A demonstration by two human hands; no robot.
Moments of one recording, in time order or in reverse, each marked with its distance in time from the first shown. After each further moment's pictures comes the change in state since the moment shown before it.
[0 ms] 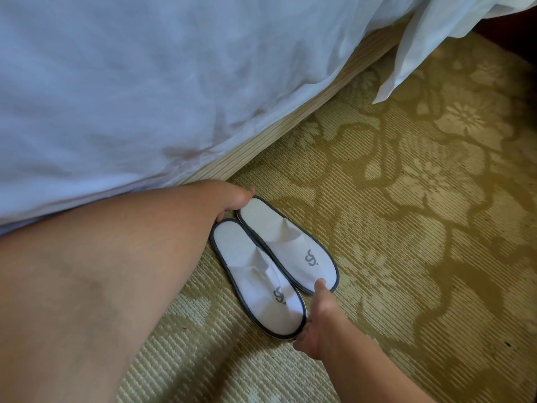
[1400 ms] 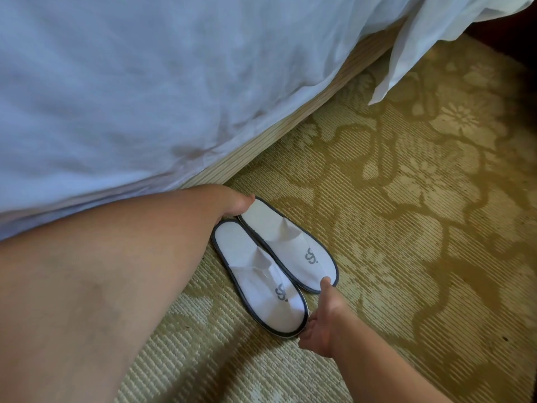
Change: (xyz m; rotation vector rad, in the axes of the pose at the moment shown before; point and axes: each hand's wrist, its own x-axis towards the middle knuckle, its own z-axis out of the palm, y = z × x) left_hand 0.000 -0.006 0.005 0.014 -0.087 -0.065; right_hand -0.013 -0.003 -0.013 -0.035 -0.122 0.038
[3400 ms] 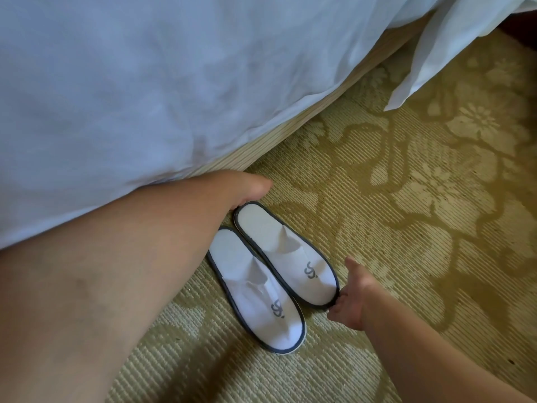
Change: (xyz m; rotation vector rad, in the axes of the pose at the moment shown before) left_hand 0.034 0.049 -0.019 -0.188 0.000 0.186; right_hand -0.005 -0.083 -0.018 0.008 0.044 -0.123
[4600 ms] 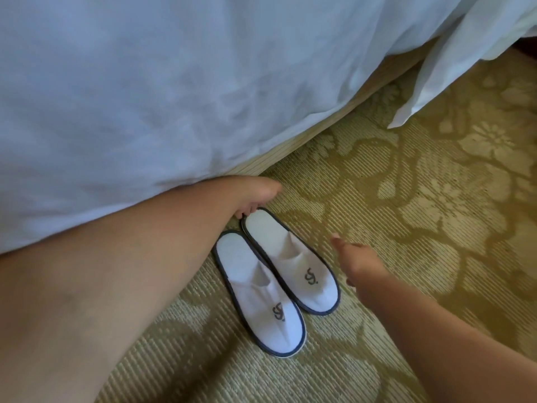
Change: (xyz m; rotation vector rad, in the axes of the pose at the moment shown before) left_hand -0.038 0.000 -0.005 -0.093 -0.042 0.036; right_hand -0.015 -0.043 0.013 -0.702 0.196 -0.536
